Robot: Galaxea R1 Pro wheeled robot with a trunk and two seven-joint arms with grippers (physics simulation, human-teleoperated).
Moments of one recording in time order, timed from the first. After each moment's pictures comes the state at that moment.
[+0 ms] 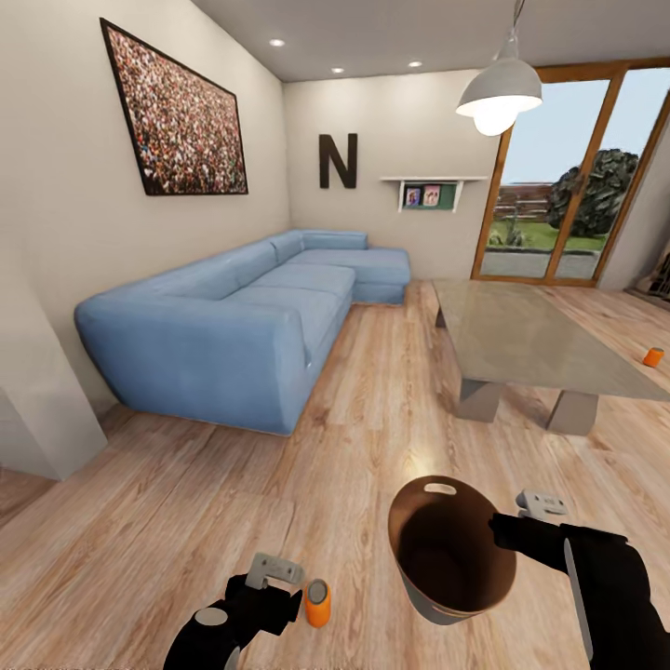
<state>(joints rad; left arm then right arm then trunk) -0.05 -0.07 -0.27 -1.50 -0.04 0.75 0.01 -0.28 -0.01 -0.39 -1.55 0.27 1.01 0.52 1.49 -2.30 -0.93</state>
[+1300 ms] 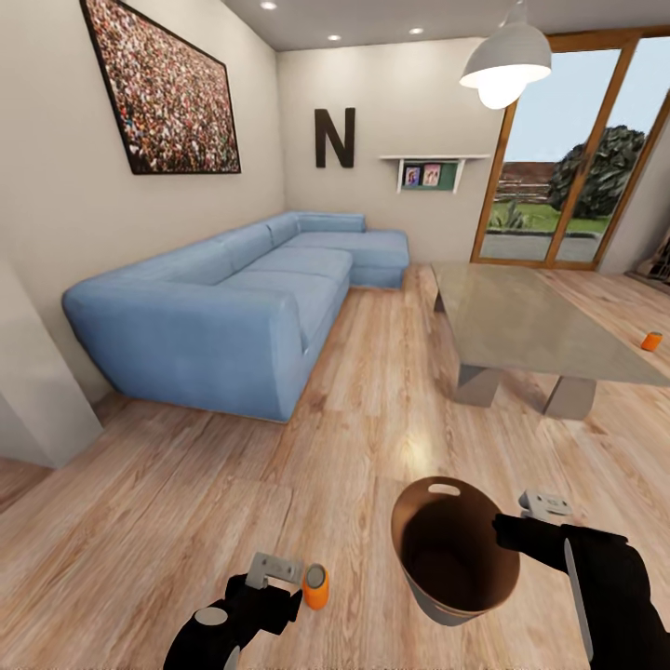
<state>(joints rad) -0.05 -0.07 -0.27 -1.50 -0.04 0.76 0.01 -0.28 -0.01 -0.39 -1.55 0.27 1.01 0.48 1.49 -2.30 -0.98</state>
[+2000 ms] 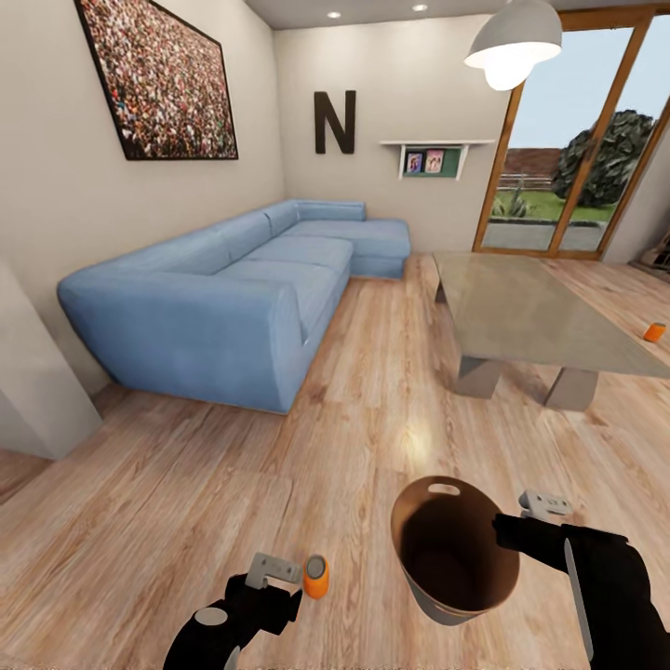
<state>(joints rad) -0.05 -0.07 -0.27 -1.50 -0.04 0.76 0.02 -0.28 -0.01 -0.39 -1.55 0.27 1.01 0.48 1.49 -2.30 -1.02</state>
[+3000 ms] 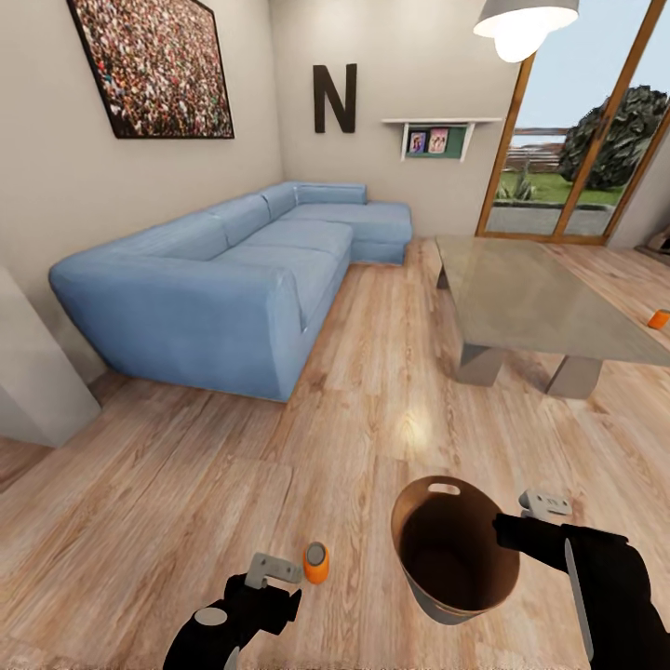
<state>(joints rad) -0.05 -0.06 -0.27 -1.50 -0.04 0.75 0.02 -0.28 -0.01 -0.39 -1.55 0.27 1.01 0.48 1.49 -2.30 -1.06</state>
